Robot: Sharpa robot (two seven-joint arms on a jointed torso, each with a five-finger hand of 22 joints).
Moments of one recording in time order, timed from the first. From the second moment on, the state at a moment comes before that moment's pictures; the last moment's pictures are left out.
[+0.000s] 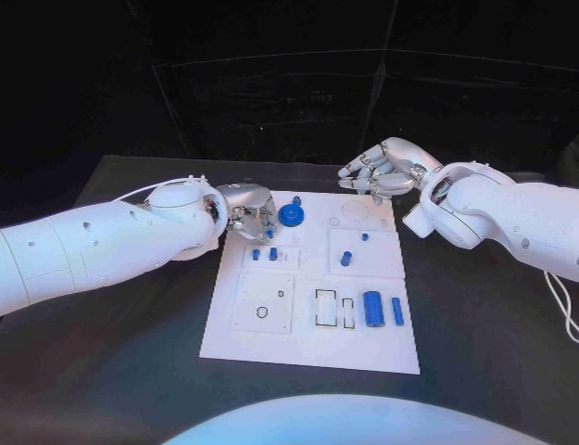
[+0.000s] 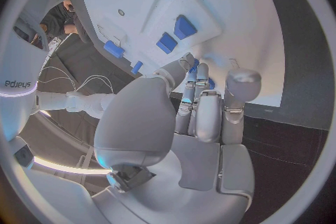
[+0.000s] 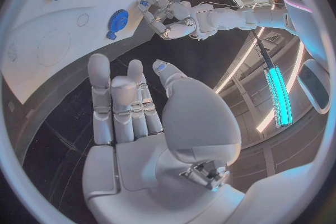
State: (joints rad) left arm 1.25 -0.68 -0.15 1.34 -1.41 -0.10 -0.05; left_hand 1.33 -0.10 0.45 -0.10 0.05 1.07 0.13 0.22 0.07 1.12 0.06 0.31 0.06 1.47 -0.02 1.35 1.13 0.13 1.39 0.08 1.01 0.98; right arm 1.25 -0.76 -0.07 1.37 -0.83 -0.28 0.17; right_hand 1.22 -0.08 0.20 0.08 0.36 1.00 0.14 0.08 0.07 1.18 0.04 0.62 0.67 1.44 -0.03 0.99 0.88 0.16 1.15 0.08 1.07 0.54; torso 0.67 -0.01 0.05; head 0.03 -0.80
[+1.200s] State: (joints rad) left arm 1.25 -0.75 -0.15 1.37 -1.35 -0.13 -0.04; left_hand 1.31 -0.13 0.47 -0.11 0.05 0.96 0.15 0.13 0.06 1.08 0.09 0.23 0.06 1.47 -0.01 1.35 1.10 0.13 1.38 0.09 1.00 0.97; right arm 1.25 -0.79 -0.07 1.37 -0.93 -0.27 0.13; right_hand 1.31 -0.11 0.30 0.01 0.30 1.03 0.15 0.10 0.08 1.10 0.06 0.43 0.50 1.43 -0.03 0.86 0.76 0.18 1.12 0.08 1.00 0.45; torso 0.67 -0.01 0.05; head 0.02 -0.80
